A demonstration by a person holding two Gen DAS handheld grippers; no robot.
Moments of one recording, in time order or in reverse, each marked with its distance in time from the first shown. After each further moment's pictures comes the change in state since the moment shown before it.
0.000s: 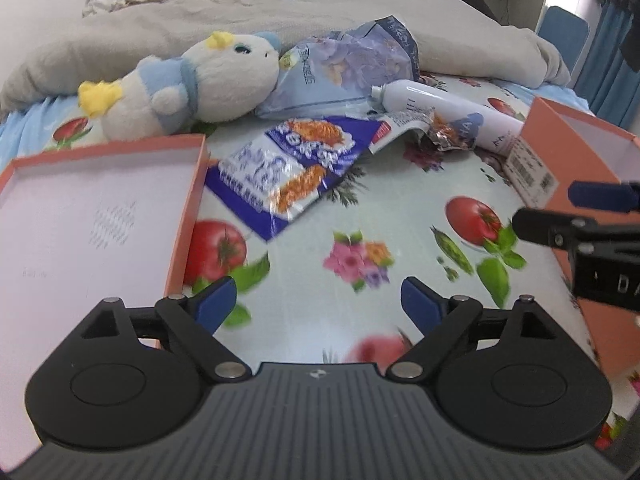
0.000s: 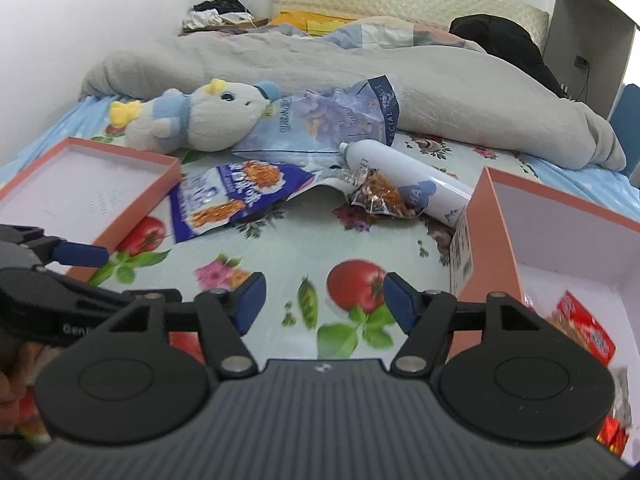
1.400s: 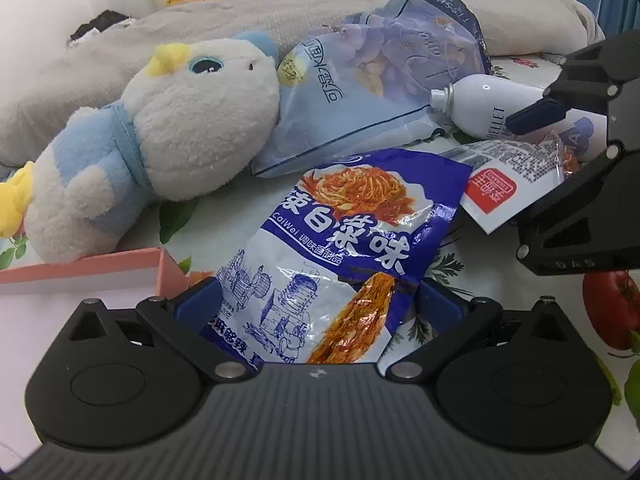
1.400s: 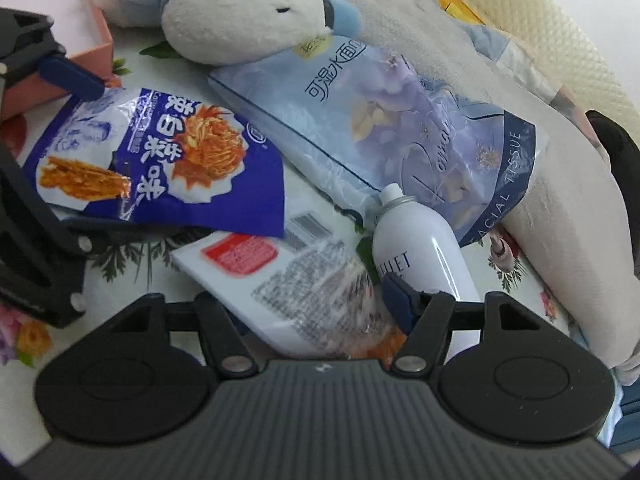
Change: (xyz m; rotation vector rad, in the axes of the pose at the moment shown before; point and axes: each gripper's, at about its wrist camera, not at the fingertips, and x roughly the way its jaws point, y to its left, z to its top) left arm 0.145 0.013 0.074 0.144 -0.006 0.099; right arm 0.196 0.004 0.071 -0.630 0.140 0.056
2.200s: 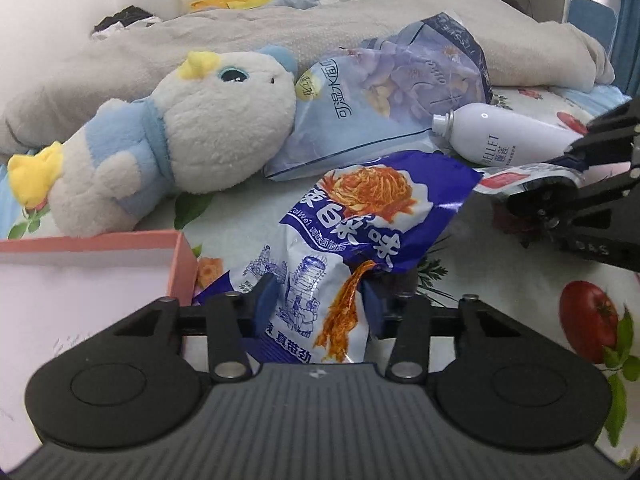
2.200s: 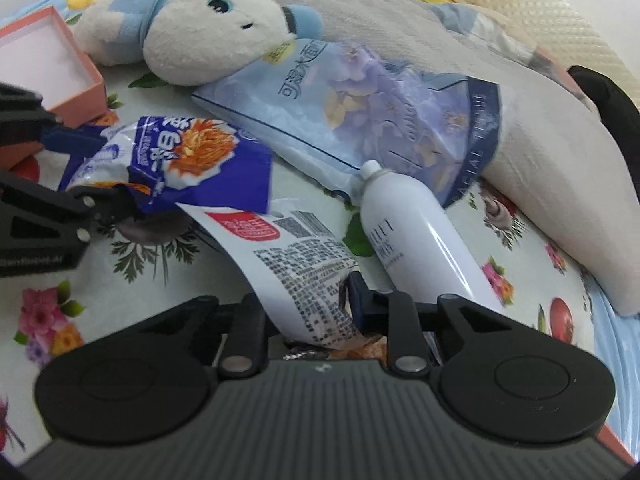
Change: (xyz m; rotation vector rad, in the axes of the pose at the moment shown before) left arm -0.023 -0.002 -0.011 -0.102 -0.043 0.003; right arm -0.028 -0.014 -0.019 0.193 -0.011 0.025
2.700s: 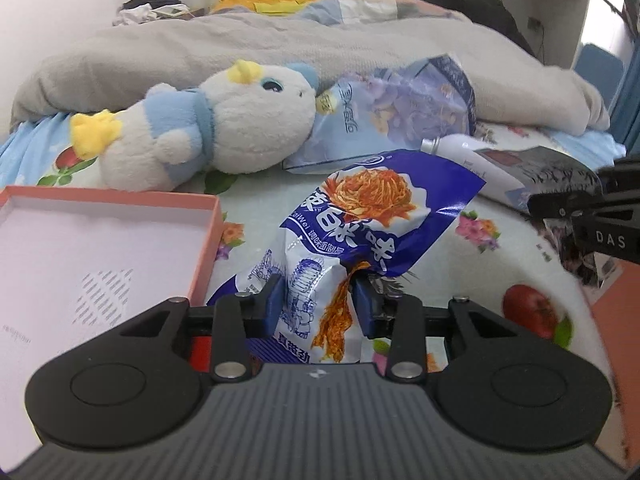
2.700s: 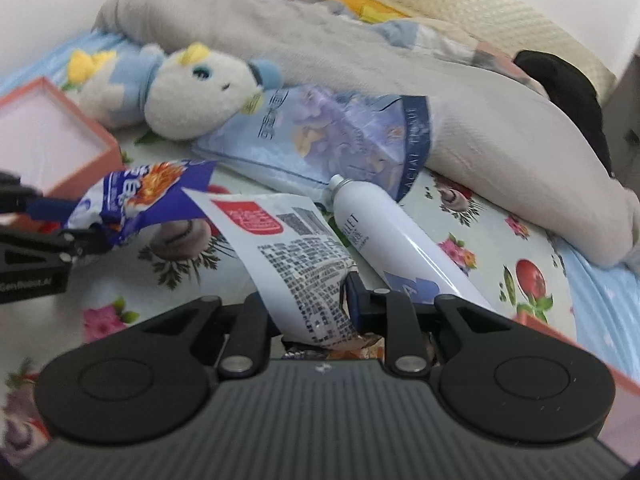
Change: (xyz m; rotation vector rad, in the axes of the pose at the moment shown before) left arm -0.070 0.008 -0.021 -0.148 -0.032 -0.030; right arm -0.076 -0.002 -0.018 0.182 -0.092 -0.043
